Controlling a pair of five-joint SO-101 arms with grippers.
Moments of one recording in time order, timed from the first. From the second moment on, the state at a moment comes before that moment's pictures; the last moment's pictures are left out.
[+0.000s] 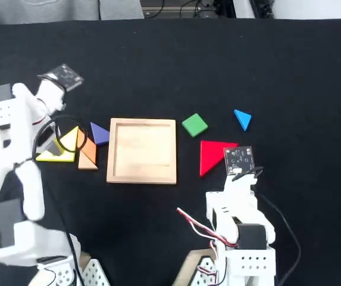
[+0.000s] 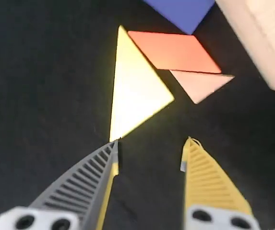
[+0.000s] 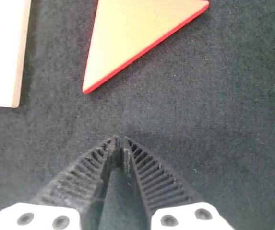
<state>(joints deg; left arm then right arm) -19.9 2.2 8.0 81.5 -59.9 1.1 -103.5 96.7 74.5 1.5</state>
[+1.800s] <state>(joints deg) -17.3 9.8 19.0 61.1 -61.5 1.1 -103.5 96.7 74.5 1.5</state>
